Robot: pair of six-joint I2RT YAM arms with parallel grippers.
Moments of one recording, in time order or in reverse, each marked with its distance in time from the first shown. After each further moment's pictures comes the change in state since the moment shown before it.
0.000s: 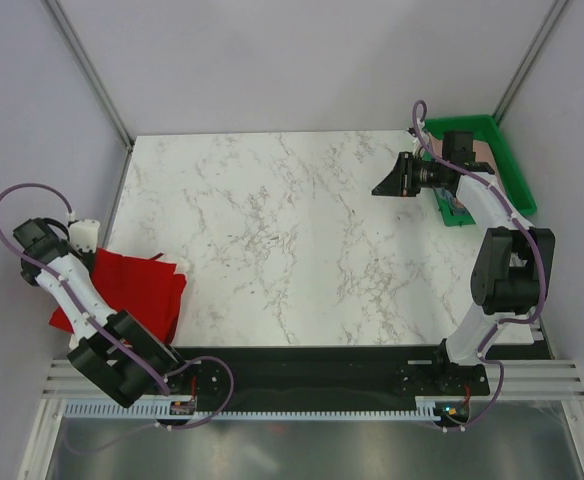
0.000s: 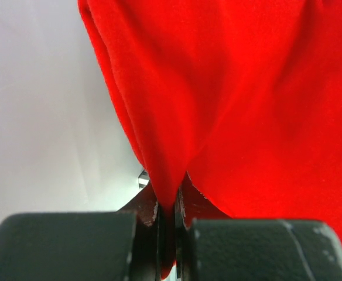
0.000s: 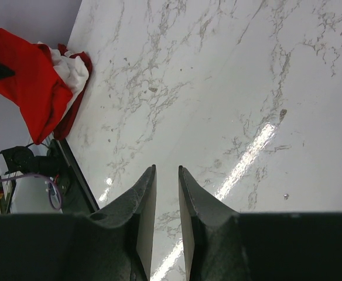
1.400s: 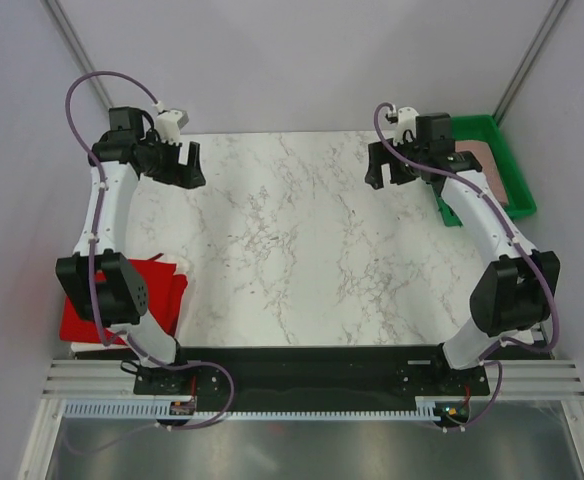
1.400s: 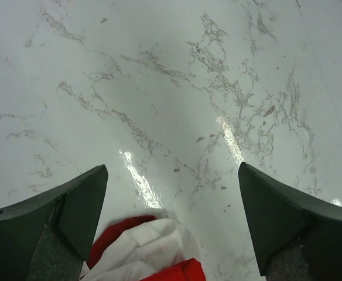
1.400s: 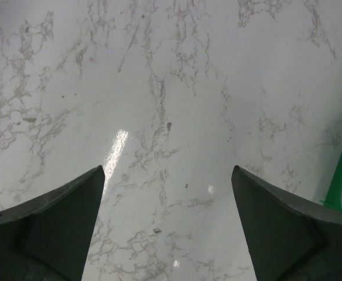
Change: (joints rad) left arm -0.705 0.440 0.640 -0.014 0.401 -0.520; right arm 0.192 -0.143 0.104 -0.079 0.700 -0.113
